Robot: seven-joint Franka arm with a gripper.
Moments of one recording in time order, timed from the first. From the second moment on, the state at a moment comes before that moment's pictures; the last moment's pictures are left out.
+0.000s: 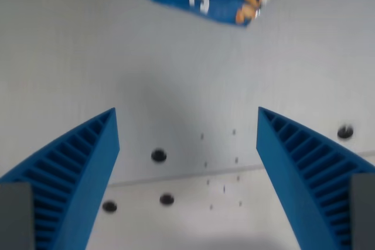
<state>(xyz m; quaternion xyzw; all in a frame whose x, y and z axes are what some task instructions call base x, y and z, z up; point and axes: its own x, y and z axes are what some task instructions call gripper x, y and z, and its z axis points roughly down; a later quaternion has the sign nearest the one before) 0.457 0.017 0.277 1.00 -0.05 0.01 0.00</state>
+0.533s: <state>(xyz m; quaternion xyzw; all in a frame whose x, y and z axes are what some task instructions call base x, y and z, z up) 0.498 0.007 0.252 1.00 -0.03 0.01 0.00</state>
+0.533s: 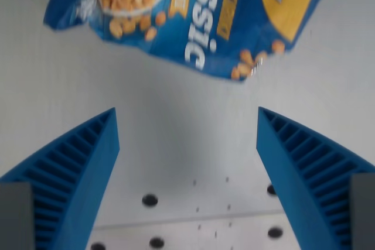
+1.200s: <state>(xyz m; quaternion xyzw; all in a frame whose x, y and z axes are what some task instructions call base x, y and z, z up) 0.547 -0.008 0.222 1.00 -0.02 0.01 0.00</state>
